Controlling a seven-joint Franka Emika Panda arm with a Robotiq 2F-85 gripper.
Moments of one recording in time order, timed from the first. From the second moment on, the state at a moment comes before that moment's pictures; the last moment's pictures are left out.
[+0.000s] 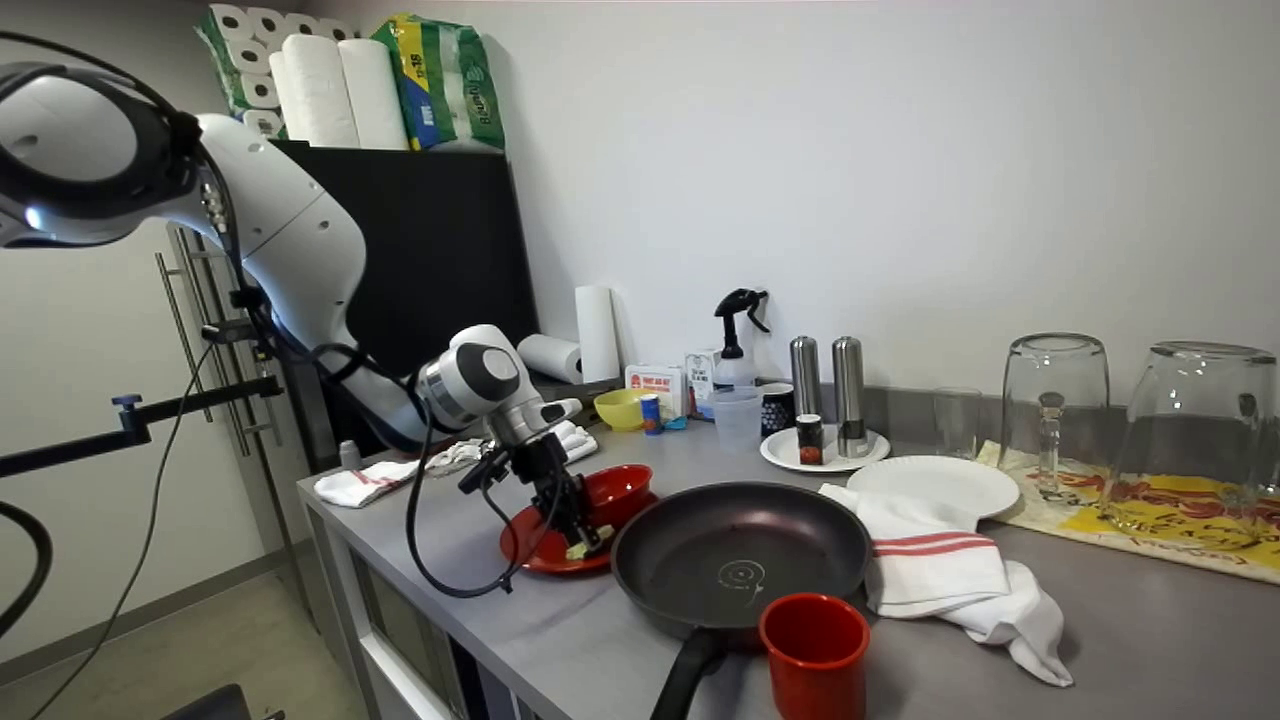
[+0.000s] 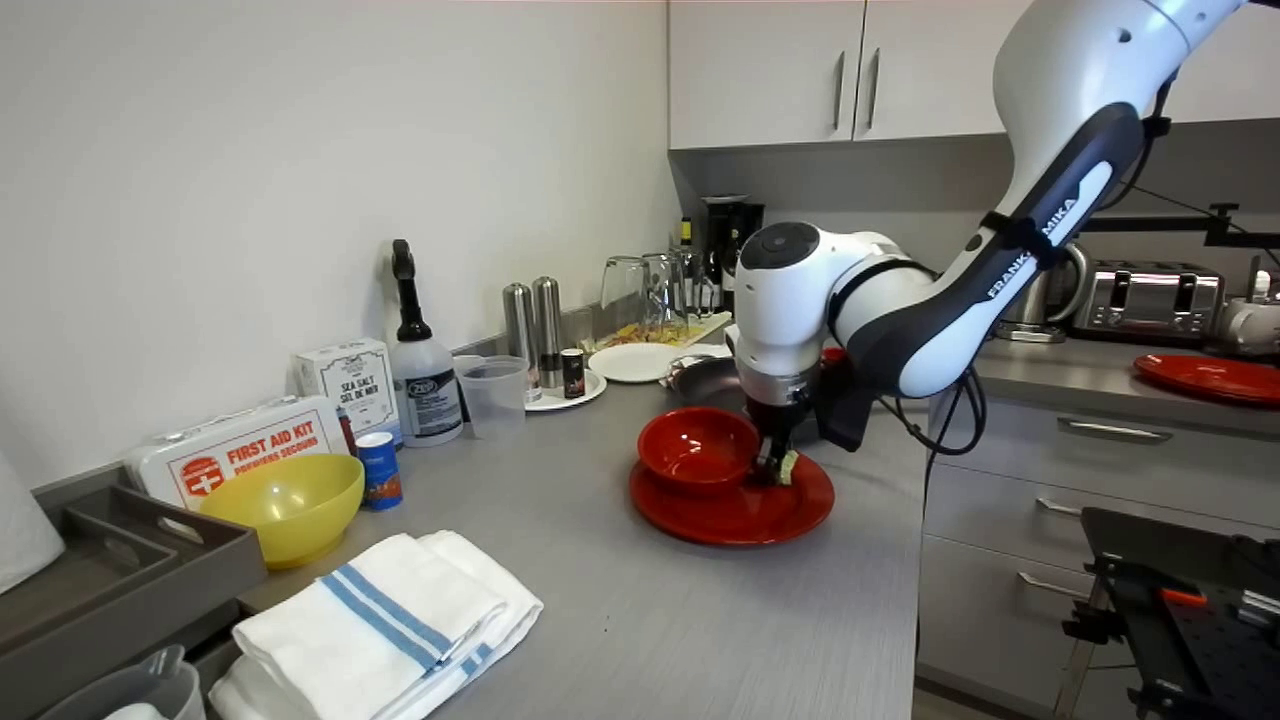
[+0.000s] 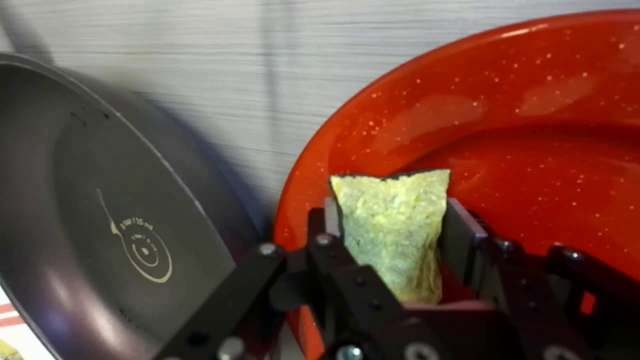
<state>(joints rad) 0.23 0.40 -0.17 -2.11 -0.71 2.45 0.66</state>
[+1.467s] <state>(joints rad) 0.03 0.41 0.05 -2.04 0.21 2.26 0.22</state>
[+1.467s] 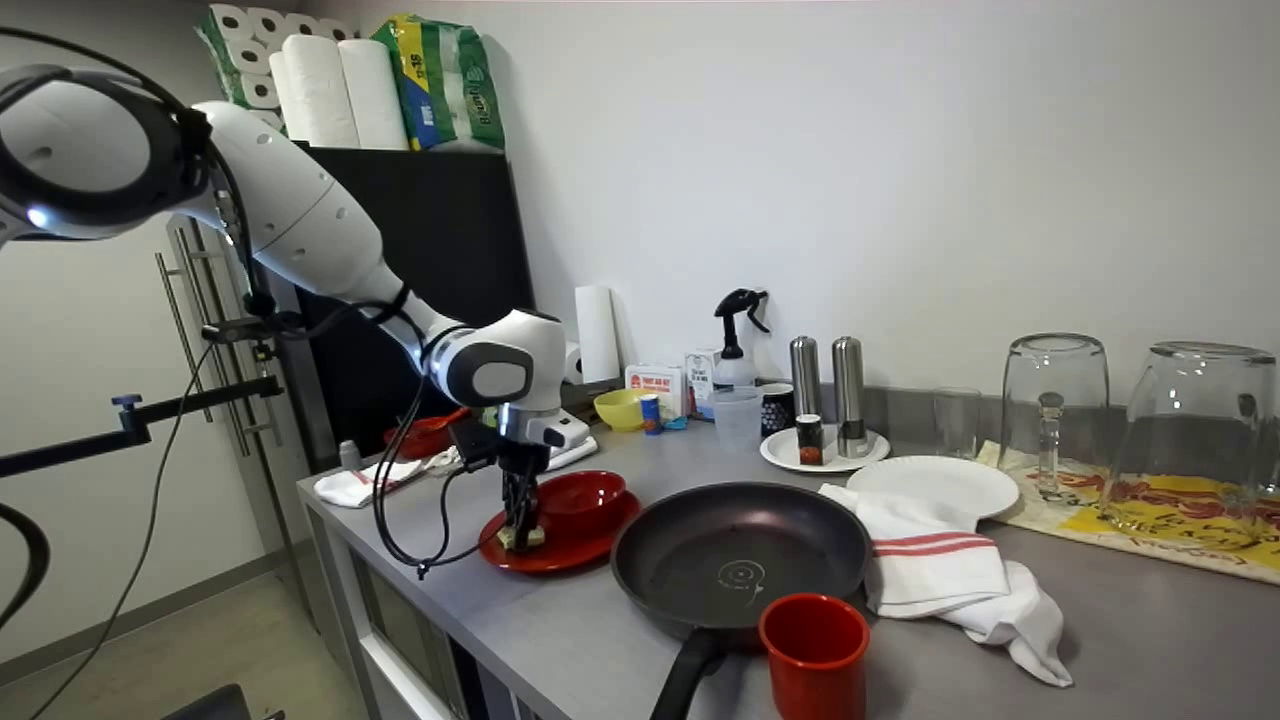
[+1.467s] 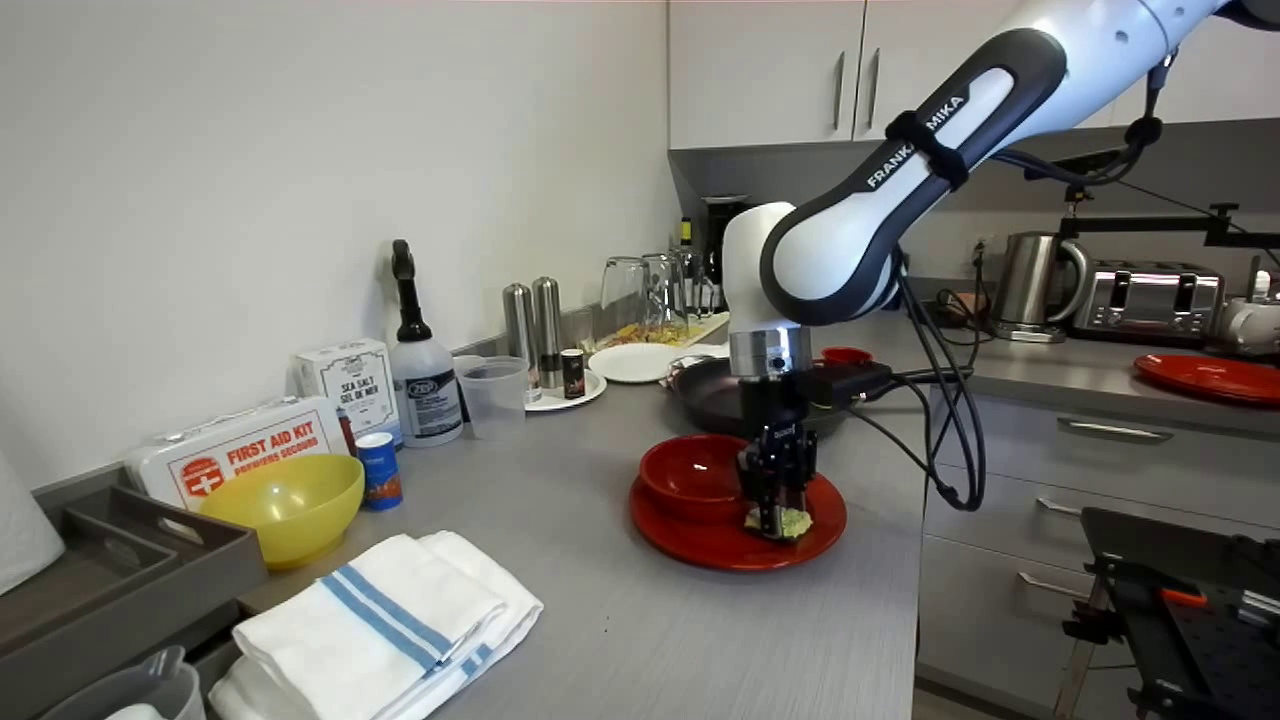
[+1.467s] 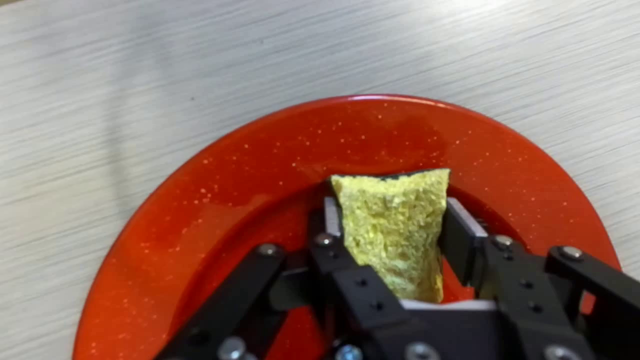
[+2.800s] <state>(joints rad) 0.04 0.46 0.00 -1.95 0.17 2.23 0.21</state>
